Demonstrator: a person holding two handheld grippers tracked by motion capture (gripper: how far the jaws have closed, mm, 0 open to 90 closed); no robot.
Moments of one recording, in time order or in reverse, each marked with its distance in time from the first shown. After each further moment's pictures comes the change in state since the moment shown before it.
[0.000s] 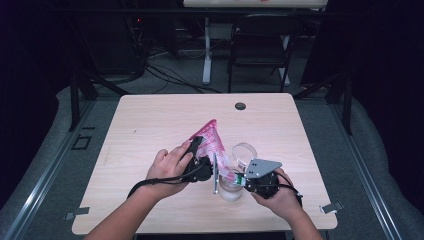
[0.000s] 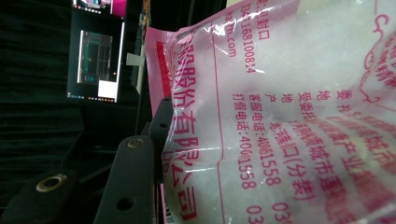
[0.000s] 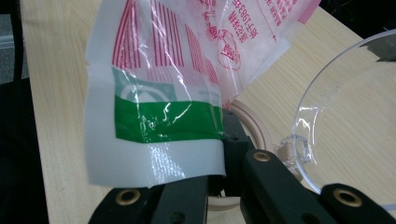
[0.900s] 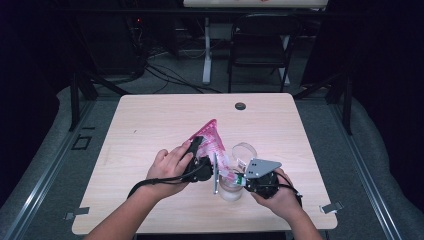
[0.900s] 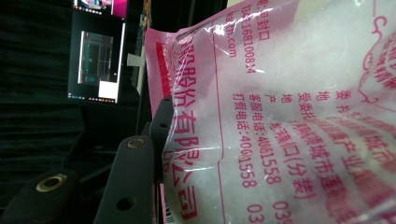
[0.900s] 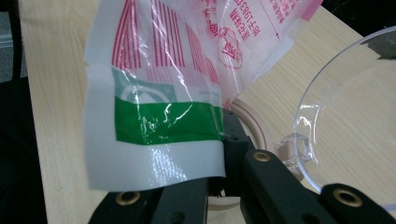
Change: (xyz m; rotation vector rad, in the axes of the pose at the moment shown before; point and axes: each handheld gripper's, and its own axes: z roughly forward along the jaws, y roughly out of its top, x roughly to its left) left arm 0.000 0.001 0.000 -0.001 0.004 0.001; right arm 0.000 -0.001 0.001 0.003 0.000 0.000
